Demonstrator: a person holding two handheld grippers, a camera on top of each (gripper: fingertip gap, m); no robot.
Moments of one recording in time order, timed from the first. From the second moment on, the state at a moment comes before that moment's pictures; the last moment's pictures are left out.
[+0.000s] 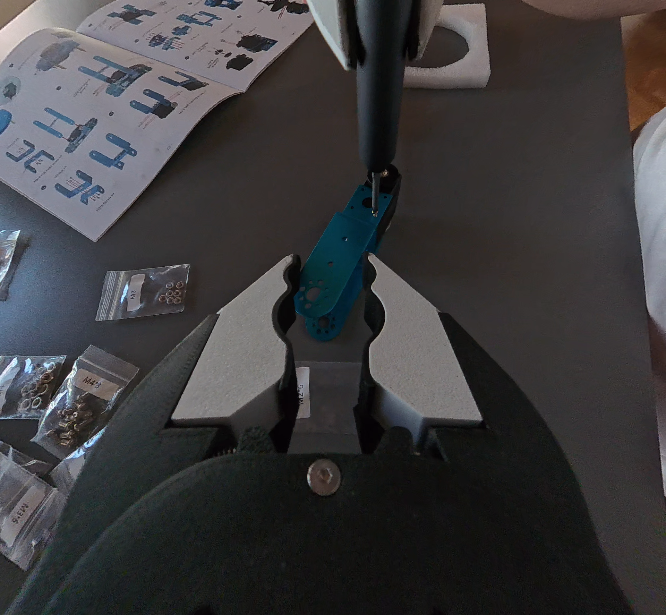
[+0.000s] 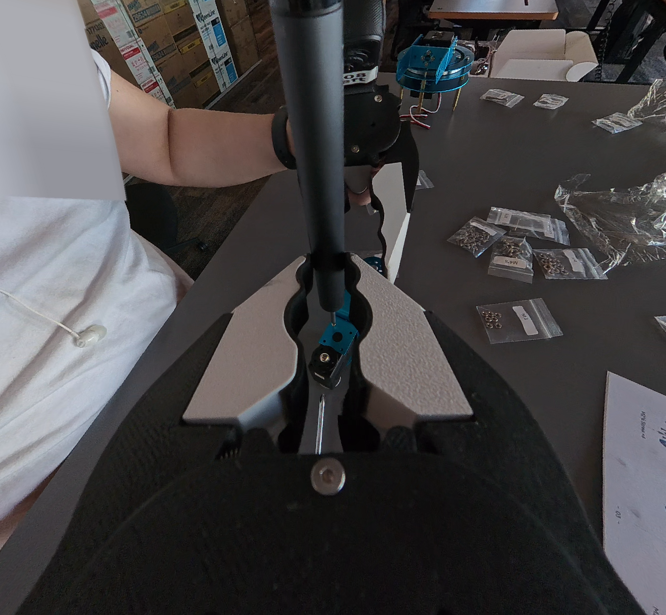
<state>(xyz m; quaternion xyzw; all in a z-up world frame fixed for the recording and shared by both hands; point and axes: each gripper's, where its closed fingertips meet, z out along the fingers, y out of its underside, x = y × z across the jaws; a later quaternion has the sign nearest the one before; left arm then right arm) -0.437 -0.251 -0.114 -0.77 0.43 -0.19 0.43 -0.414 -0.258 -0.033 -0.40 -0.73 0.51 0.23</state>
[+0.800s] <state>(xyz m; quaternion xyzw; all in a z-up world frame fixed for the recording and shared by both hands) -0.436 -0.252 -0.113 -0.77 0.41 -0.20 0.45 -0.413 -0.263 -0.033 -0.38 -0.74 0.50 0.24</state>
